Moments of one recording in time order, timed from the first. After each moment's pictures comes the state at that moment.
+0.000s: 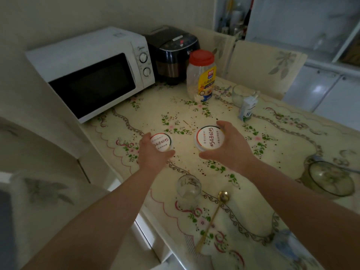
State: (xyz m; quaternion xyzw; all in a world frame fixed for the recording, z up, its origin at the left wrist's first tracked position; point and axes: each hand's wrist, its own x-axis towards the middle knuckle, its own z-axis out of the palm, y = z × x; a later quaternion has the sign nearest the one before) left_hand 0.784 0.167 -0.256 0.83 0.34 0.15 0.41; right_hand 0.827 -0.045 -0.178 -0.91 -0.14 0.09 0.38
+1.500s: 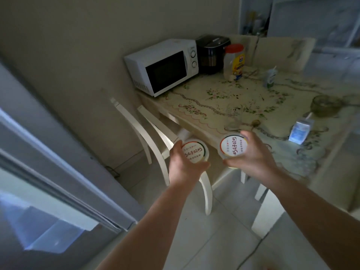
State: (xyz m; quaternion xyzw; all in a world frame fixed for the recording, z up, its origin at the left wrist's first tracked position) left_hand 0.311 0.095 -0.187 0.82 0.29 0.18 0.45; right_hand 0.389 -0.070 -0.169 -0.90 -0.11 0.05 0.43
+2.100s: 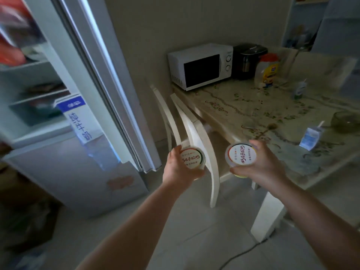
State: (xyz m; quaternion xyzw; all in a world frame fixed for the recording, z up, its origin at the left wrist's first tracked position) left_hand 0.163 0.029 -0.168 0.82 0.37 0.20 0.39; right_hand 0.293 -0.144 -0.161 -0.87 -0.21 0.09 0.44
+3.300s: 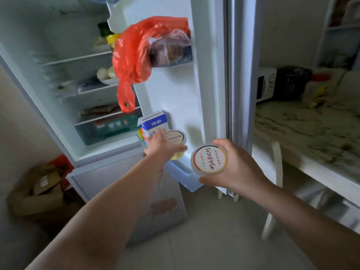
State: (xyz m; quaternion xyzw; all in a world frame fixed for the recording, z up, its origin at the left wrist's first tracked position) left_hand 0.021 0.327 -0.064 0.83 0.46 0.21 0.25; right_hand 0.080 0.122 -0.078 -0.81 -0.41 0.03 0.42
